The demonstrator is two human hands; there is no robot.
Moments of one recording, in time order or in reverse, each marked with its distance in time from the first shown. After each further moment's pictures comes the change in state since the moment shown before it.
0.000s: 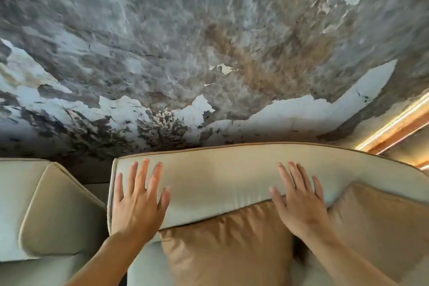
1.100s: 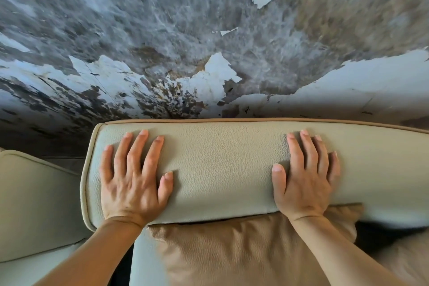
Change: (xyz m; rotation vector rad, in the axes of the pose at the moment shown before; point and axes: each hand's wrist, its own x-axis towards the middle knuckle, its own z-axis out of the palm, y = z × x) left_hand 0.078 -0.005 0.100 0.222 0.396 0.028; right_hand 0.128 -0.045 0.133 0.174 0.529 -0.040
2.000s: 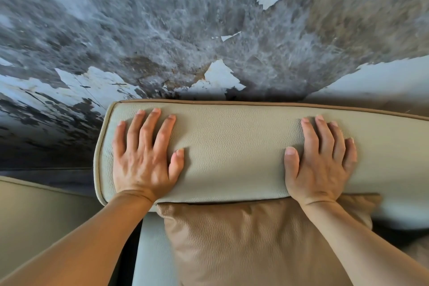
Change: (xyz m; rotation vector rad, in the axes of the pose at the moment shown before) left_hand 0.073 0.005 0.035 -0.025 -0.001 0.050; right_hand 0.050 0.004 0.035 -0.015 0.119 0.047
